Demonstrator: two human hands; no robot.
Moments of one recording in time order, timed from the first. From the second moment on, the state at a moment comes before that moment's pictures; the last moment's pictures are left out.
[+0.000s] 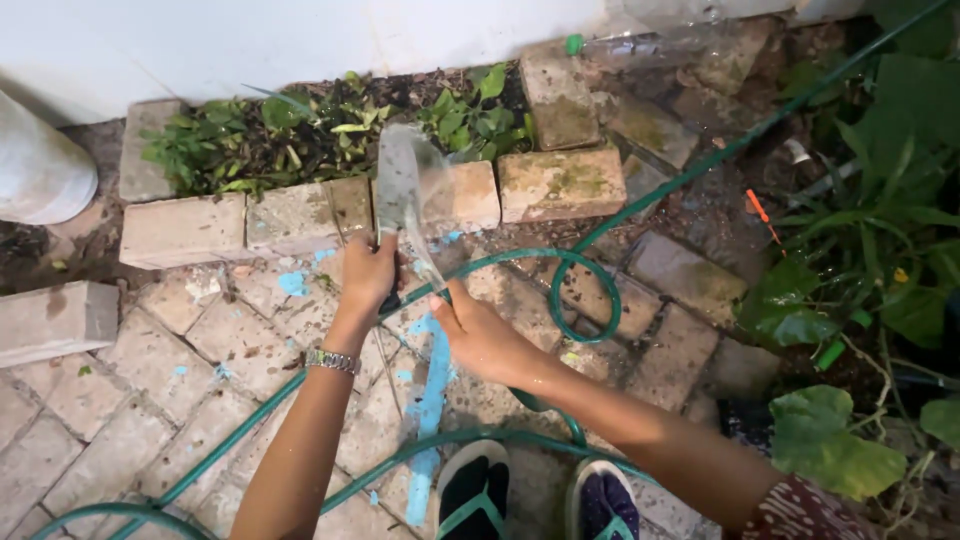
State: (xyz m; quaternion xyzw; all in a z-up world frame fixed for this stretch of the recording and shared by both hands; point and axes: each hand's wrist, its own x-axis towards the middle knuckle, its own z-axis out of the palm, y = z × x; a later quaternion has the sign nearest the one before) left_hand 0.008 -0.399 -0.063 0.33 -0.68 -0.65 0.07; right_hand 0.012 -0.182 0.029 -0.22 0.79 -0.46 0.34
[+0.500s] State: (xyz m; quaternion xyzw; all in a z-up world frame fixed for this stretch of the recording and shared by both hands) left_hand 0.039 -0.386 -0.031 0.20 -0.97 0.03 0.16; right_hand 0.006 -0.187 0.025 -0.27 0.78 -0.45 0.35
